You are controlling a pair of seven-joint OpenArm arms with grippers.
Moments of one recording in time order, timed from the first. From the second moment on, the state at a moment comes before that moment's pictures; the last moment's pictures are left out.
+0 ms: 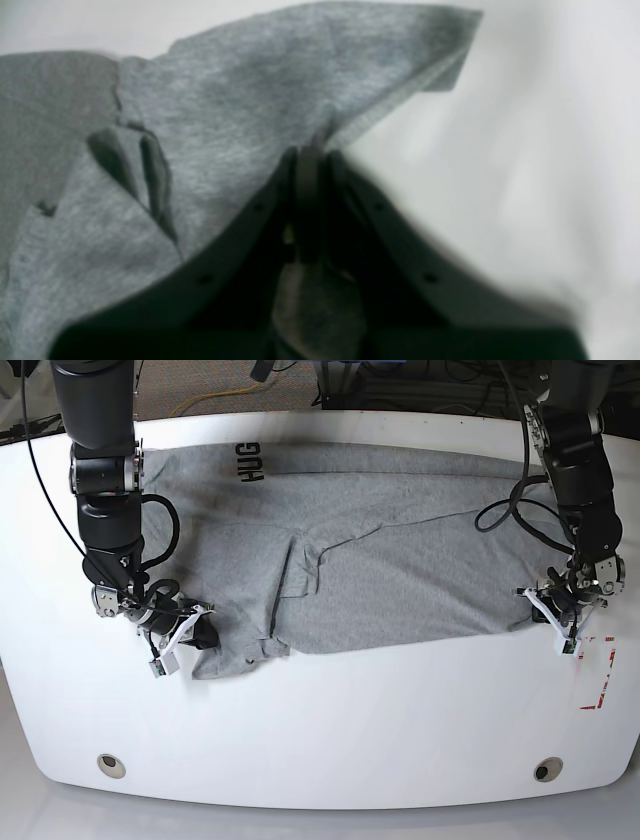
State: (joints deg) left arm -19.9 -21.1 -17.5 53.3 -2.9 -29.9 35.2; right arm 33.6 19.5 -7.3 25.1 19.9 41.4 -14.4
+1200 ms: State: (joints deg) left arm -18.4 -22.5 -15.1 78.7 2.5 -29.6 47.9; right arm 32.6 19.5 -7.3 25.3 20.3 41.6 -13.5
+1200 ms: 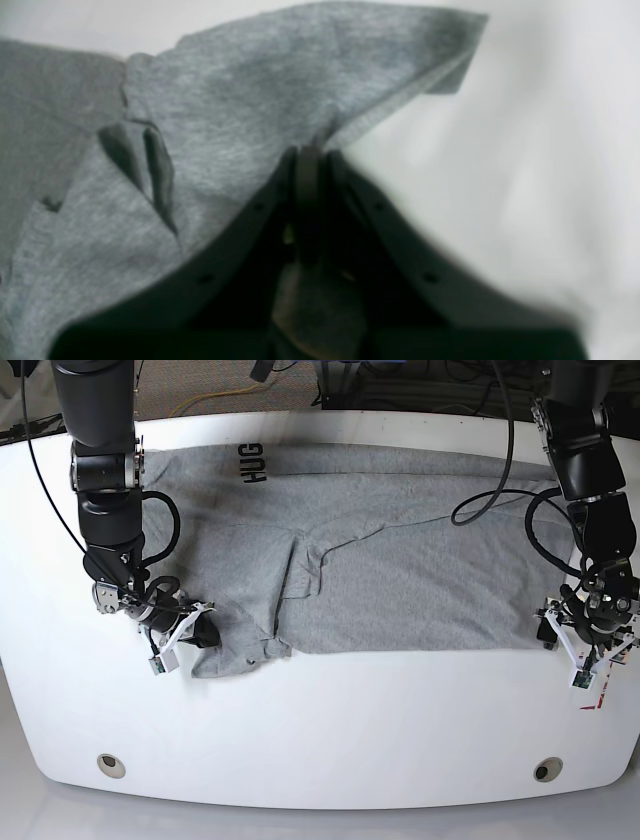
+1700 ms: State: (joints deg) left arm -24.8 -22.6 -23.1 58.1 -8.9 -29.6 46.6; right arm 32.6 19.4 -7.3 25.4 20.3 41.6 -13.5
